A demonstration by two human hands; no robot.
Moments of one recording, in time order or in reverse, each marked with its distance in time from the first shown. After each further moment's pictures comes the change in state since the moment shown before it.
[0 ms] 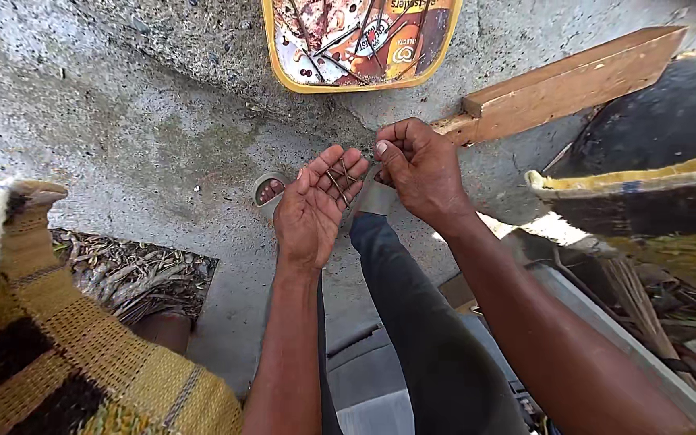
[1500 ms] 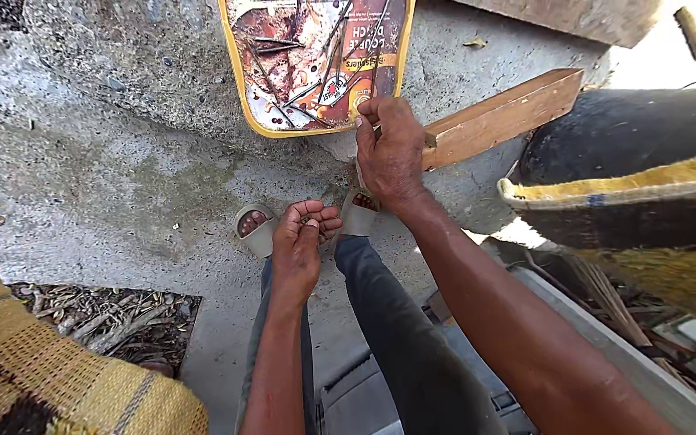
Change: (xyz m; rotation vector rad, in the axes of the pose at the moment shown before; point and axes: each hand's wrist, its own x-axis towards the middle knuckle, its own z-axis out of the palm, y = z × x) left_hand 0.004 -0.013 0.003 0.555 0.161 0.008; right_hand 0.065 0.002 0.005 -0.381 0.479 -0.336
